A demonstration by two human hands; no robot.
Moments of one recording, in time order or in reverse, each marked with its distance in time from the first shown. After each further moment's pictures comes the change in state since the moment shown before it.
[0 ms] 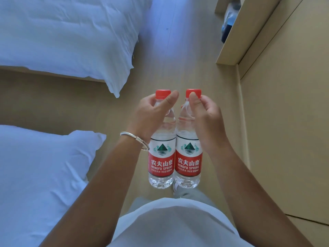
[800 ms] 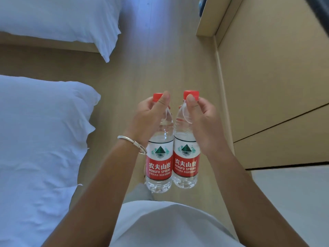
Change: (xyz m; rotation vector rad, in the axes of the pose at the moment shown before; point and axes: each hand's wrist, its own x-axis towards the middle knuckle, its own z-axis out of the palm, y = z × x) left_hand -0.392 -0.110 -0.037 -0.040 -0.118 -0.045; right_hand -0.413 0.081 0.011 -0.021 0.092 0.039
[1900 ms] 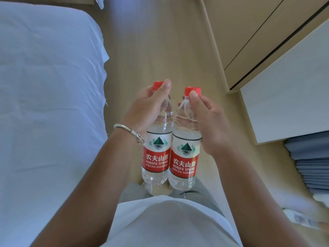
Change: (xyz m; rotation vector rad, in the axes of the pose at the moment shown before) left_hand -0.561 -0.158 -0.170 0.067 -0.168 -0.016; right_hand -0.626 0.079 0.129 0.212 0.064 0.247
